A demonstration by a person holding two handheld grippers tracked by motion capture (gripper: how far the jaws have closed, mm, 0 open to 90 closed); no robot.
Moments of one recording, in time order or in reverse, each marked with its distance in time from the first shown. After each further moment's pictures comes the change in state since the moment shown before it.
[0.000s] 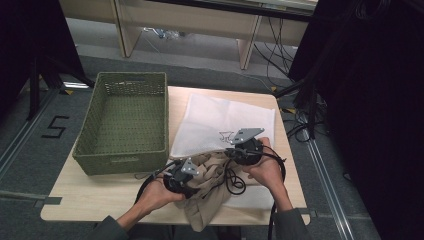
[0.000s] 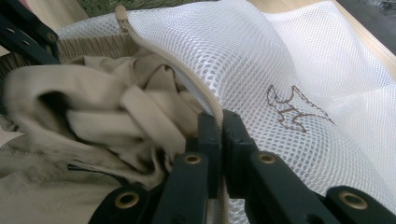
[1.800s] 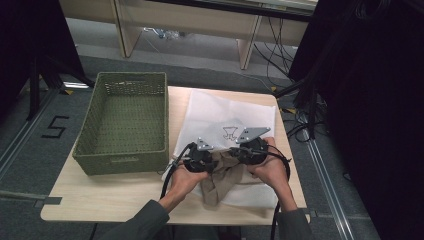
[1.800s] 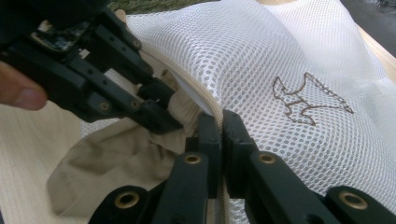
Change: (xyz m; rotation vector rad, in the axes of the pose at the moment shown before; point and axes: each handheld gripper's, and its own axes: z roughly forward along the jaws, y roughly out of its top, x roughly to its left) left arm 0.010 0.052 0.038 -0.197 0.138 -0.256; right arm -0.005 -0.005 -0.010 -0.006 -0.002 0.026
